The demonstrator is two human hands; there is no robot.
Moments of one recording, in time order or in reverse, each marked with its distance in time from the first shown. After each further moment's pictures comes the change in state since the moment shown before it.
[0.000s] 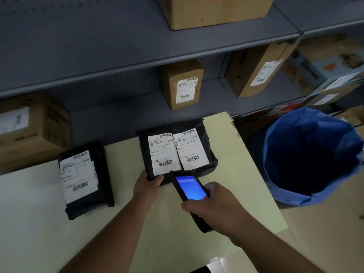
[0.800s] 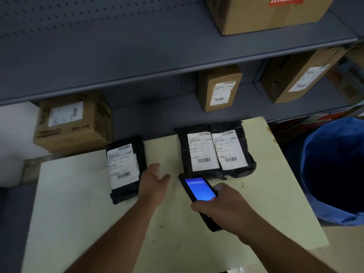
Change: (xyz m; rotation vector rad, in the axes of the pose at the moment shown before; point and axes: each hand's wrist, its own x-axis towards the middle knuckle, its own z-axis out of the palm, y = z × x) left_hand -0.010 -0.015 -0.093 0.096 0.164 0.150; right_hand -0.003 -0.028 0.065 -0.109 -0.068 -0.029
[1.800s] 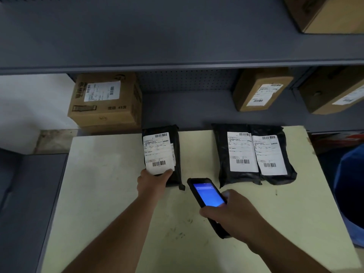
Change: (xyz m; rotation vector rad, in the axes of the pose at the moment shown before) left_hand 0.033 -0.076 -0.086 -0.118 0.108 -0.405; right_hand 0.000 -0.039 0.096 -0.158 -0.045 0.034
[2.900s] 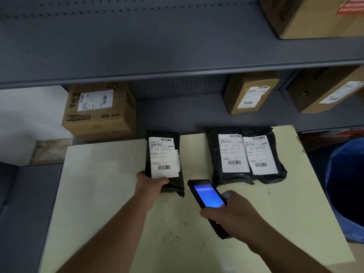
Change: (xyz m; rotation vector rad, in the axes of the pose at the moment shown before) left_hand -0.016 0.020 -0.003 -0.151 -0.121 -0.050; right_hand -0.006 0.008 -0.018 0.035 0.027 -0.007
